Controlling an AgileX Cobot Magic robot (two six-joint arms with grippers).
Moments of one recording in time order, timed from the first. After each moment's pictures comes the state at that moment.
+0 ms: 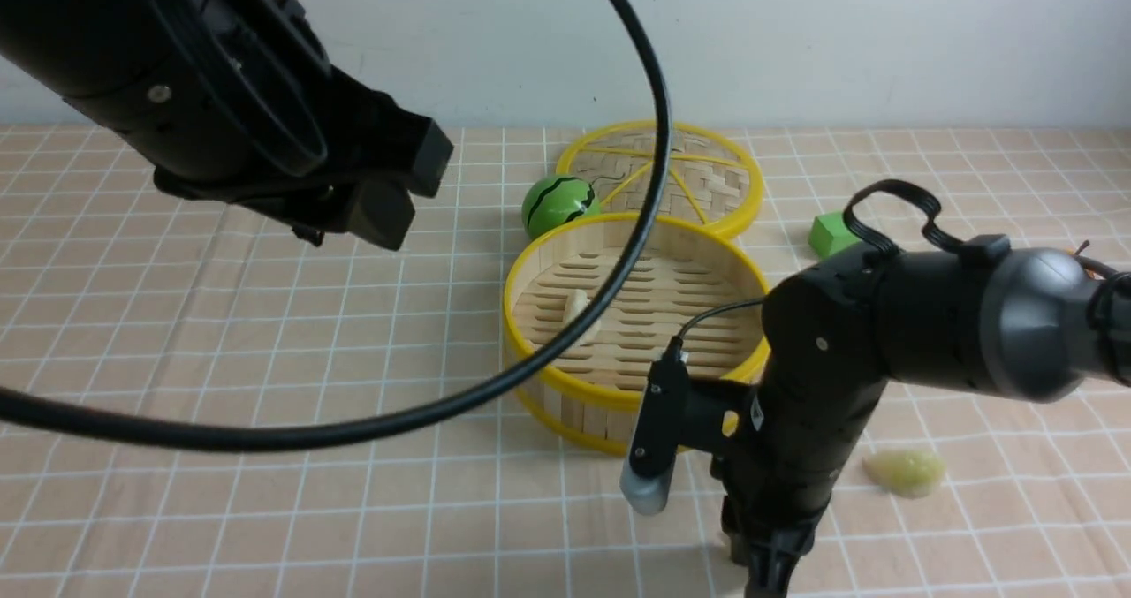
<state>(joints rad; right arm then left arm) 0.58 1.85 -1.18 0.06 0.83 -0.67 -0.60 1.35 -1.59 0.07 1.25 -0.23</state>
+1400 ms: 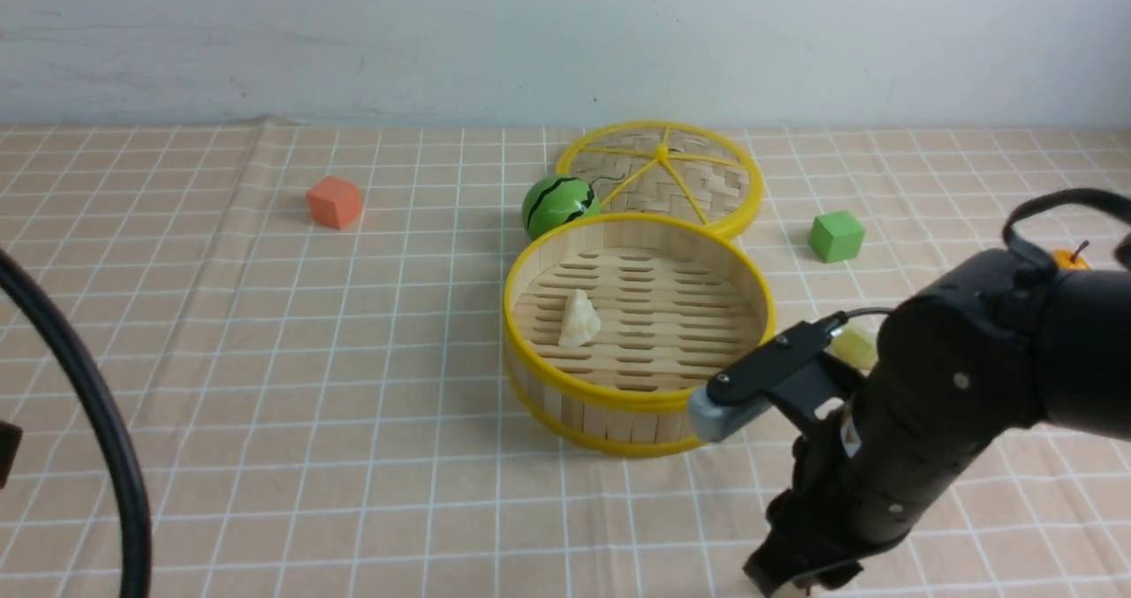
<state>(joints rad) 0.58 1.65 -0.99 0.00 0.75 0.04 -0.60 0.75 -1.11 0.11 1.25 -0.26</state>
